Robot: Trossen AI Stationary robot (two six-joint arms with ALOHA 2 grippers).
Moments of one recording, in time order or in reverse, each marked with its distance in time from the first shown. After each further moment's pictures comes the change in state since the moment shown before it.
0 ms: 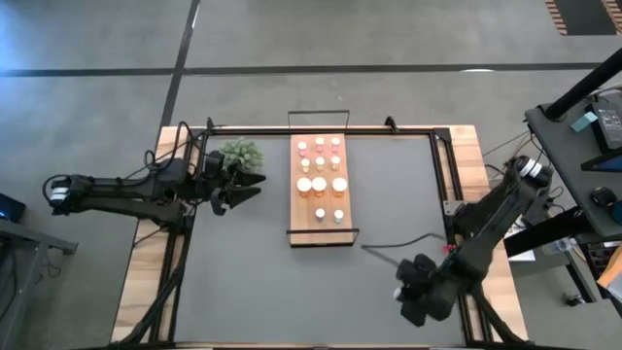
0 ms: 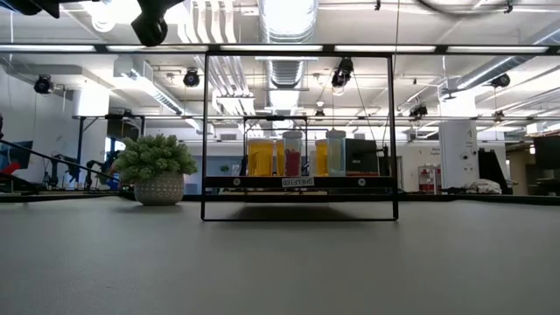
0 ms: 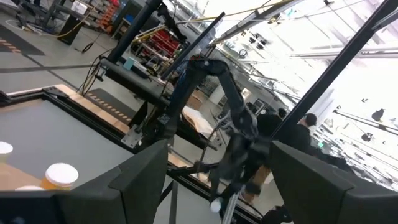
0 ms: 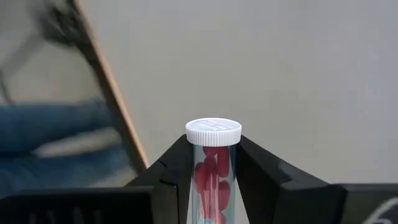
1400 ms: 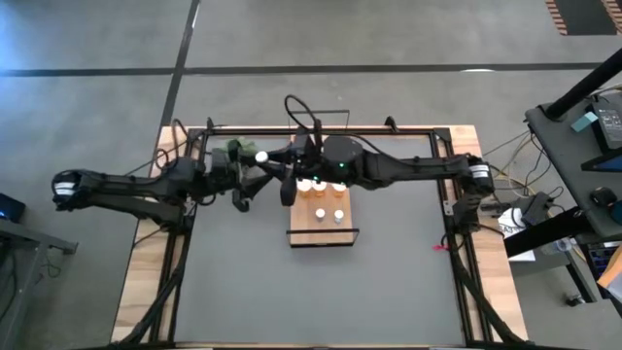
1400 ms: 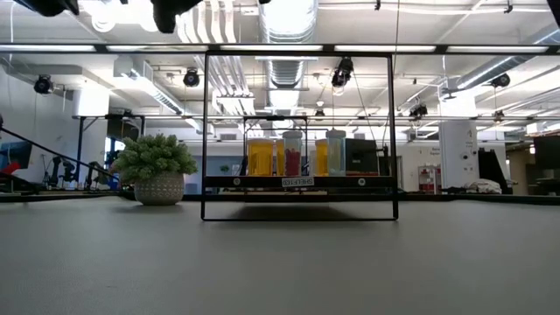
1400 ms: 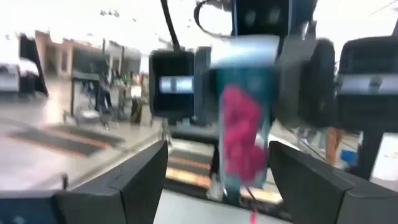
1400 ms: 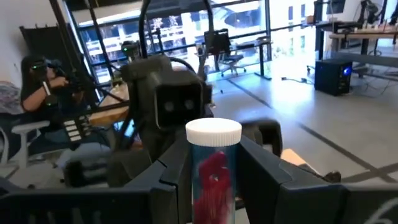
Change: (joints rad) left arm 0.000 0.161 0.032 0.209 -0.197 0.517; right arm -0.902 0.426 0.769 0.802 -0.062 -1.203
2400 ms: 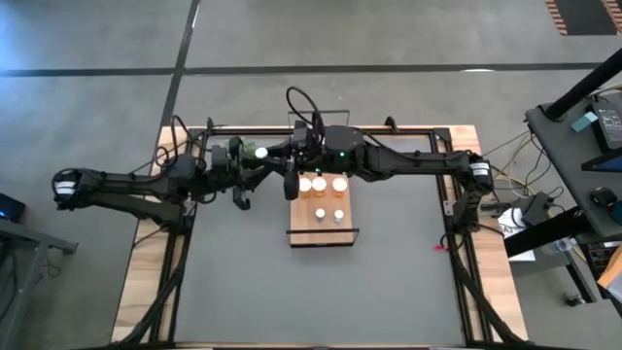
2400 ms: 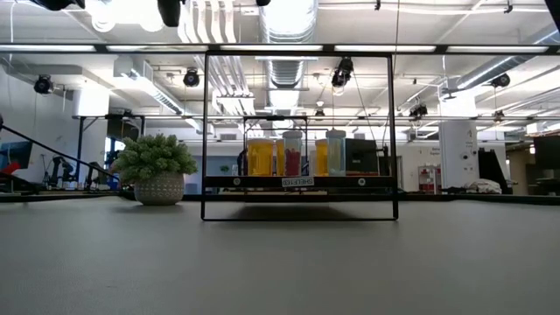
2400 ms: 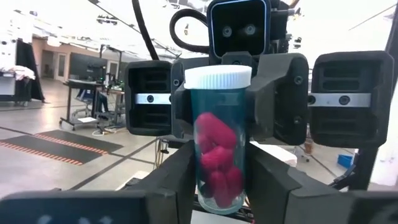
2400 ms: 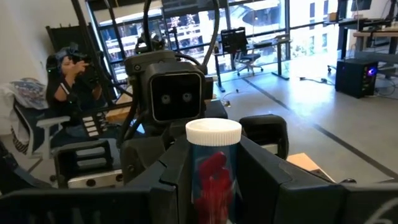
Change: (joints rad) left arm 0.000 0.026 0.056 0.000 0.008 0.009; right arm -0.054 0.004 0.018 -0.010 -0.129 -0.001
